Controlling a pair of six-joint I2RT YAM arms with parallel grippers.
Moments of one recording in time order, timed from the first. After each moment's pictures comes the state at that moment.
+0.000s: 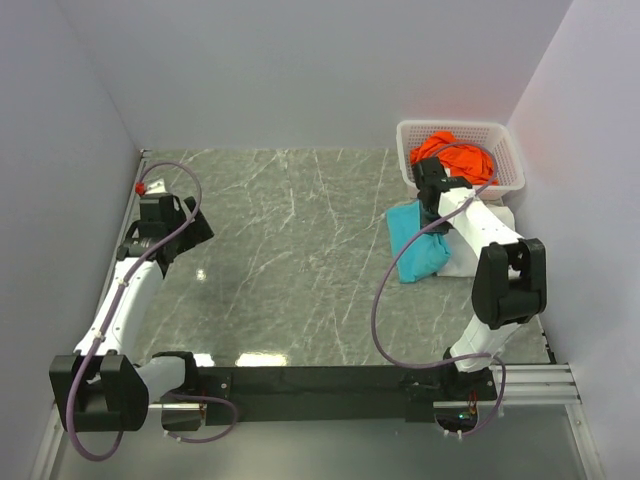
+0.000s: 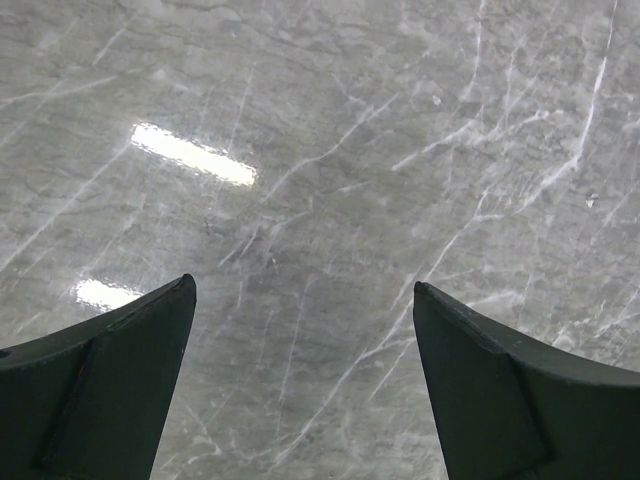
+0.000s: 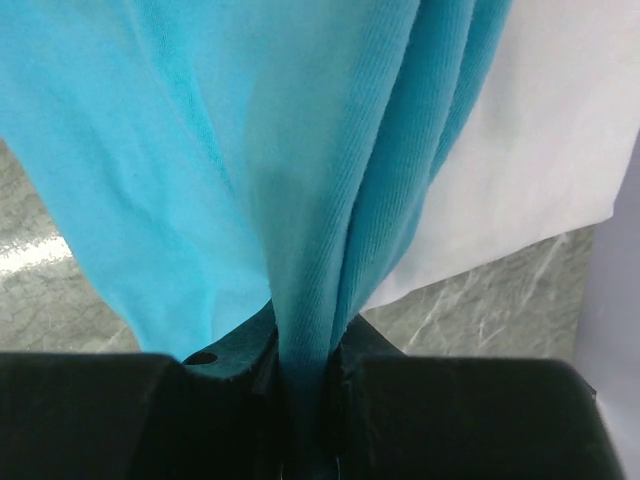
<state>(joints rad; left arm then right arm) 0.01 1.12 0.88 -0.48 -0.10 -0.44 0.17 1.70 1.33 -0.83 0.42 0.20</state>
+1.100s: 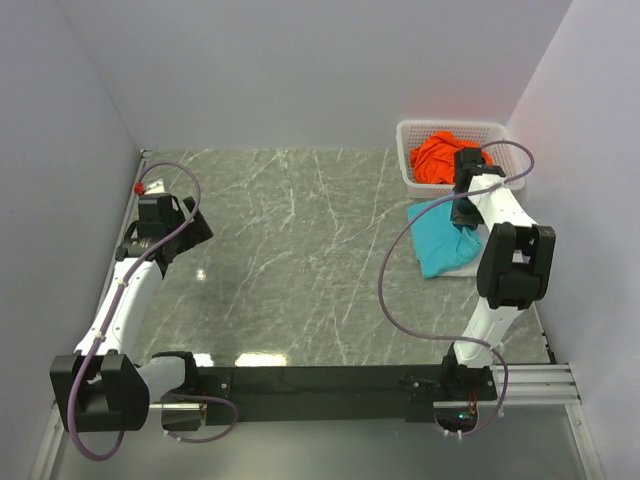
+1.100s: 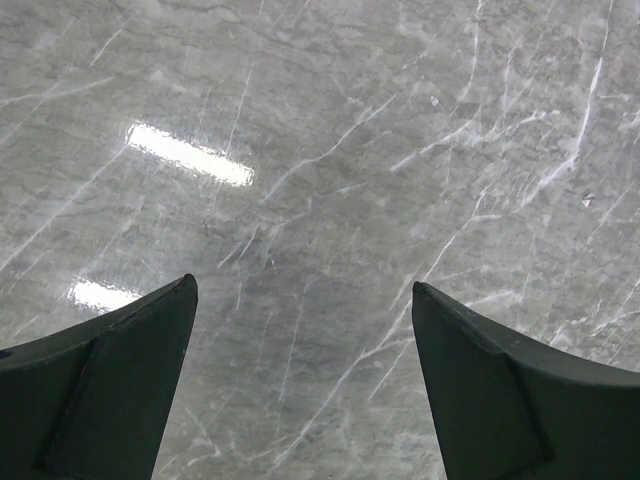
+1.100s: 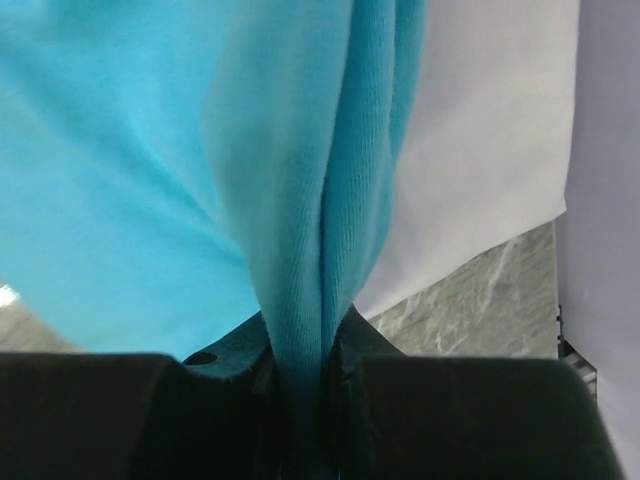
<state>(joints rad) 0.02 1.11 0.88 -0.48 -0.08 -0.44 -0.08 1.83 1.49 -0.90 0.35 0.18</state>
